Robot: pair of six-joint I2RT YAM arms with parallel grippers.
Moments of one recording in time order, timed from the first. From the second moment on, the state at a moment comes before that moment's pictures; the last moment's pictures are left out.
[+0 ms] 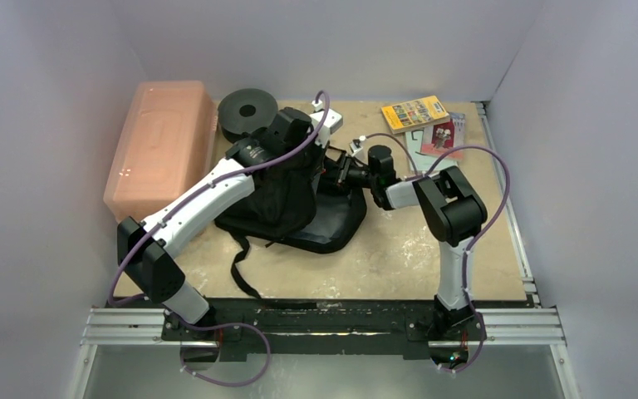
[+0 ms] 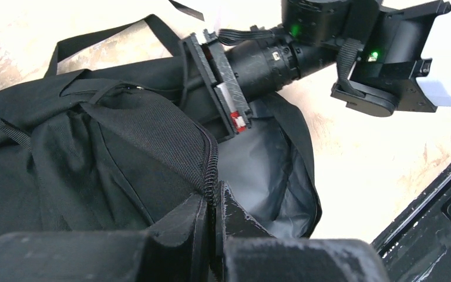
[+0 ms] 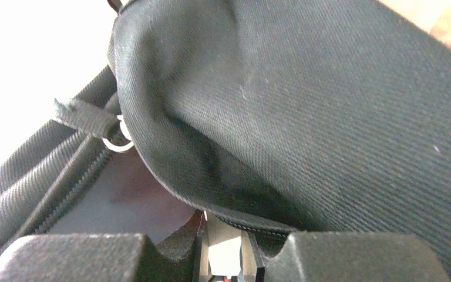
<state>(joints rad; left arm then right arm) -0.70 1.58 1.56 -0.64 0.07 -0.04 0.40 2.06 1.00 0.78 -0.80 1.25</state>
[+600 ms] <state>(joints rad) -0.70 1.58 1.51 -0.60 0.06 -0.04 0.41 2.01 1.23 0.12 -0.60 0.75</state>
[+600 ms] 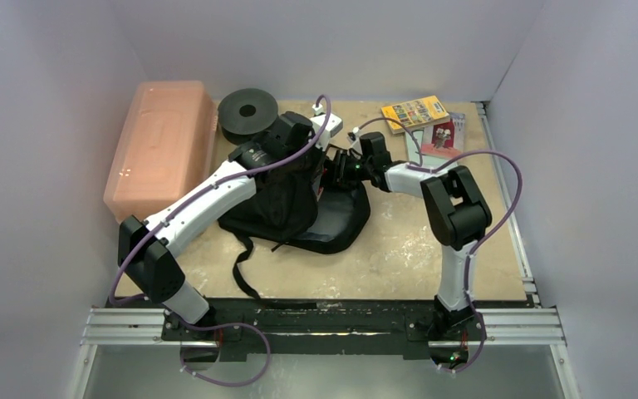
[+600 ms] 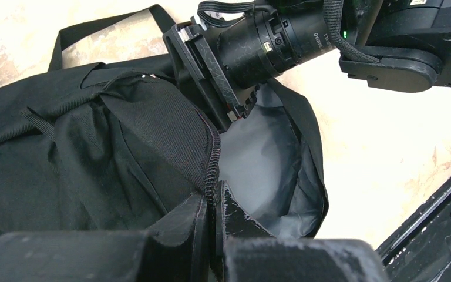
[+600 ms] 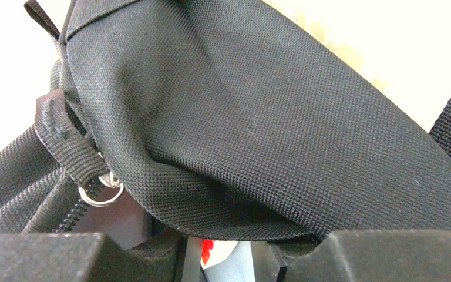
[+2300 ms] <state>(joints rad) -0.69 1.59 1.51 -0.58 0.08 -0.11 0.14 2.16 1.28 0.44 0.32 1.37</state>
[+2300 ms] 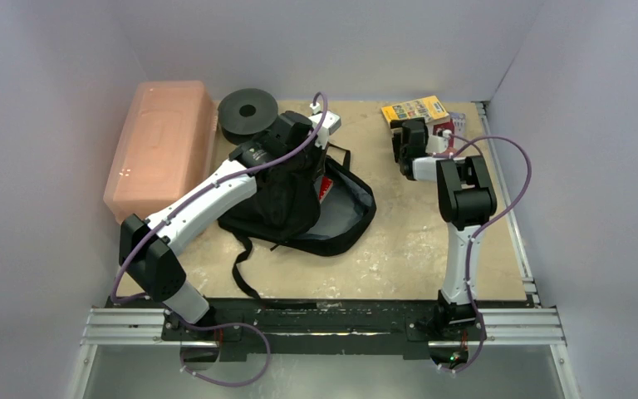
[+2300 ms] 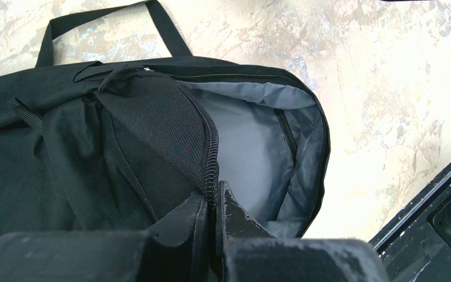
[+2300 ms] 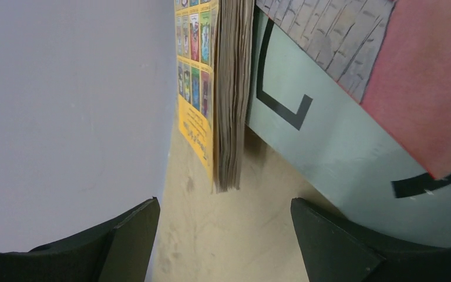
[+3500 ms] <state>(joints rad) -0.68 1.59 1.51 -0.58 0.11 -0.12 0.16 2.11 1.45 0.32 0.39 0.93</state>
